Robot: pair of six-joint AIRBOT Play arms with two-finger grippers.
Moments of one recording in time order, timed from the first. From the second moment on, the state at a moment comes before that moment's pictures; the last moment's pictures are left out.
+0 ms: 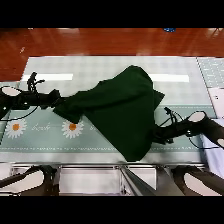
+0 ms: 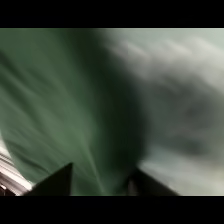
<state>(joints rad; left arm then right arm) 0.20 -1.31 0.80 0.76 -0.89 -1.22 -0.04 -1.17 0.44 -0.81 1.12 1.37</state>
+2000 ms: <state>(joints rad) 0.25 -0.45 1.19 1.10 -1.07 -1.45 -0.21 -0.56 1.29 -0.92 1.52 1.45</state>
